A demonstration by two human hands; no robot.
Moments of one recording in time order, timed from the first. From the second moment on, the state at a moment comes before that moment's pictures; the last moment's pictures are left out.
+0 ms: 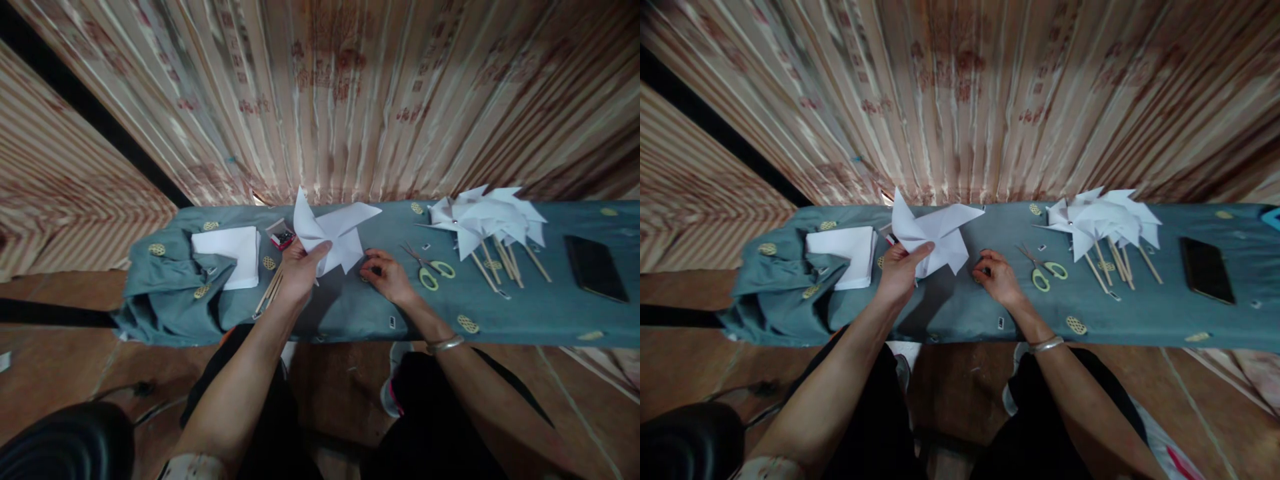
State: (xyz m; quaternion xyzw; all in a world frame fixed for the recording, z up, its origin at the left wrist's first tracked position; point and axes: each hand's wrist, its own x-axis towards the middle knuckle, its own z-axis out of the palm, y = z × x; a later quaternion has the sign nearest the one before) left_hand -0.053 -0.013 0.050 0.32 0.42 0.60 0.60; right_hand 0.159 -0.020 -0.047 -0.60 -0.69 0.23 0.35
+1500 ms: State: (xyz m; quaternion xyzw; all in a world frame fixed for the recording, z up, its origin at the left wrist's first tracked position) left_hand 0.015 -0.034 0.053 0.29 0.36 0.58 0.67; right_hand 0.133 -0.081 0.065 -0.59 -0.60 0.13 0.53
